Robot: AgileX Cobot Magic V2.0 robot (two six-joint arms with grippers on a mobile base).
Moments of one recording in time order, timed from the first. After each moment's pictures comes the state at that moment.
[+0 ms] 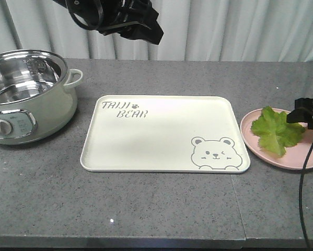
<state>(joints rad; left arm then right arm) -0.47 1.86 -2.28 -0.33 1.27 0.20 -0.39 1.91 -1.40 0.70 0.81 -0.68</state>
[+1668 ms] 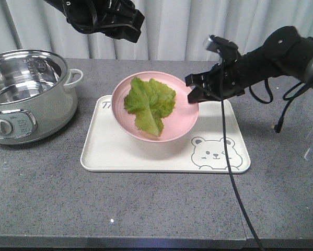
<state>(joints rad) -0.47 1.86 -2.28 -0.10 1.27 0.09 0.14 2.04 -1.74 0.69 0.91 -0.45</state>
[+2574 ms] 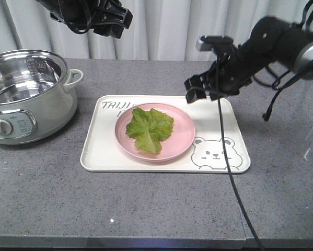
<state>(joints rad) -0.47 1.86 -2.28 0.06 1.27 -0.02 0.19 2.04 -1.89 0.35 1.02 -0.29</state>
